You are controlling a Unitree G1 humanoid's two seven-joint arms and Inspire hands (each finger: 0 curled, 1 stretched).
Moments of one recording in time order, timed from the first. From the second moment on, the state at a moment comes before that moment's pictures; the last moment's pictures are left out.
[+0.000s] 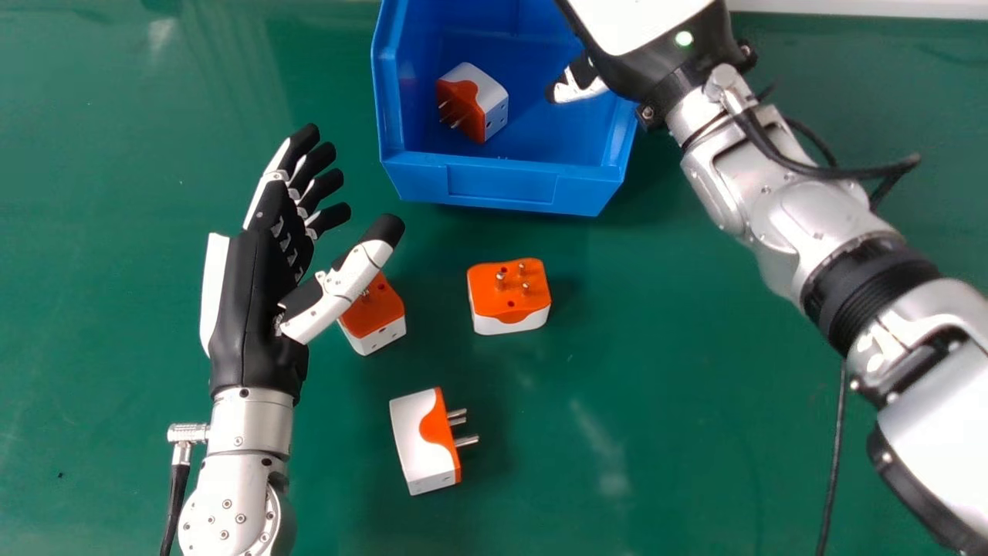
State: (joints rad) left arm -0.13 0.08 0.14 0.51 -0.05 -0.62 -0.06; right arm -1.05 -0.31 0.69 0.95 -1.02 -0.01 -0.69
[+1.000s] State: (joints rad) left arm -0.14 0.08 0.14 0.52 -0.06 -0.64 -0.06; right arm -0.32 -0.38 0.38 -0.22 -0.96 0.17 -0.28
